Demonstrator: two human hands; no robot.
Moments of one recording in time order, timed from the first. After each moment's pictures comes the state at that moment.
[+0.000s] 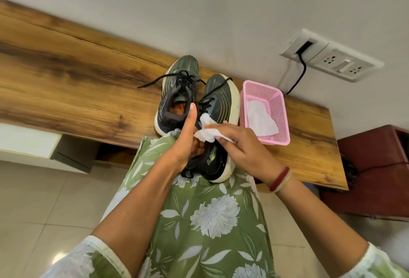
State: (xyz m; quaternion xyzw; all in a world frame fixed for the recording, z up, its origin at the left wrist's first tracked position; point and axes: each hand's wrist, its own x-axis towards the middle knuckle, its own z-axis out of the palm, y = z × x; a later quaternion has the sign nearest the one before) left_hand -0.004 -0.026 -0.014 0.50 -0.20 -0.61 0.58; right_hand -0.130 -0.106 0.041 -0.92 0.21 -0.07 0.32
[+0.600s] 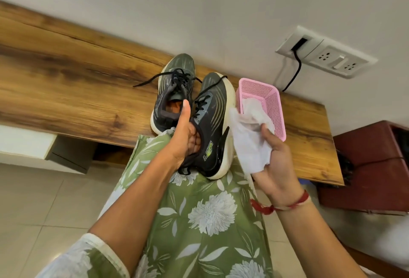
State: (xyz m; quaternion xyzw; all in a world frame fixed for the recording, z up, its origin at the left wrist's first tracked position) left_hand -0.002 -0.035 -0.019 0.51 -0.11 -0.61 0.59; right_hand -0.164 -0.088 0.056 -0.32 0.40 -0.32 0.80
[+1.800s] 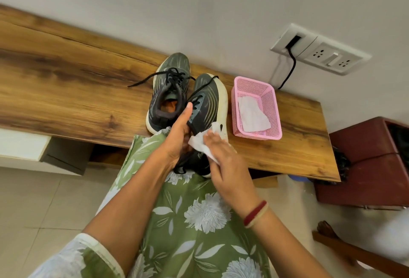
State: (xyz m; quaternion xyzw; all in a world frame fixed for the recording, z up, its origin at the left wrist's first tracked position) left_hand -0.006 -0.039 -0.013 0.45 -0.09 -0.61 0.64; right_hand -0.150 -0.047 0.018 -0.90 0.34 -0.08 0.24
